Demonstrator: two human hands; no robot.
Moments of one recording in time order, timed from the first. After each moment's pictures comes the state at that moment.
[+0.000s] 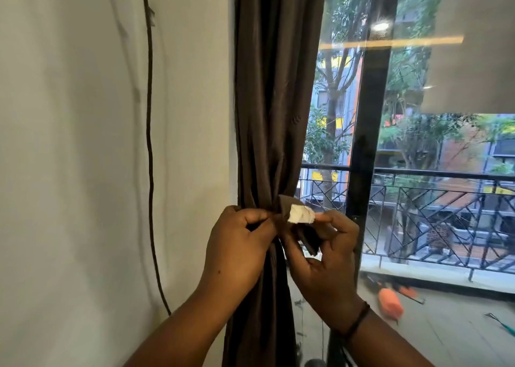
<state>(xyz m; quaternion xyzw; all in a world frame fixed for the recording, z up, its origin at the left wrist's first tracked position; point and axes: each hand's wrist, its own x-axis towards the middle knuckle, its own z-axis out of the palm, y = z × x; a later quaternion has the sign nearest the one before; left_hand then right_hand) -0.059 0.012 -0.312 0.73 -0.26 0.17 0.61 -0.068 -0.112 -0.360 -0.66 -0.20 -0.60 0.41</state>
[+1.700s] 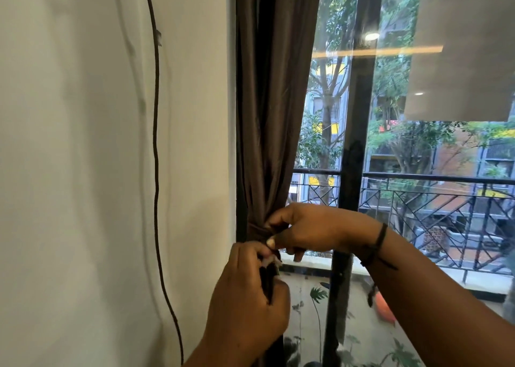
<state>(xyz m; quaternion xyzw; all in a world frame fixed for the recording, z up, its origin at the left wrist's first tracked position) -0.089 0.019 -0.375 0.78 -0.30 0.29 0.46 -0.100 -0.113 -0.253 -0.95 -0.12 0.04 0.28</state>
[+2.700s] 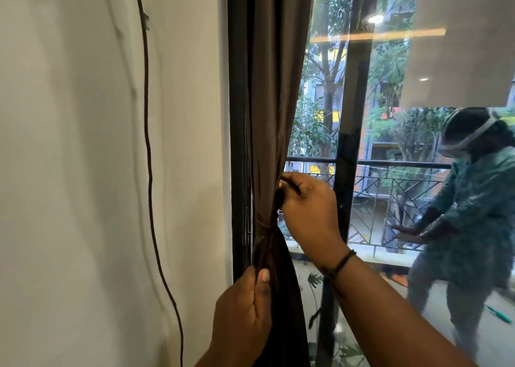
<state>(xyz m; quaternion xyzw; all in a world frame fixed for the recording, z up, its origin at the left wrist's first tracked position) -0.086 0.001 -0.435 0.75 -0.27 0.32 0.51 -0.088 -0.108 -0.292 -0.79 -0.02 -0.47 0.39</state>
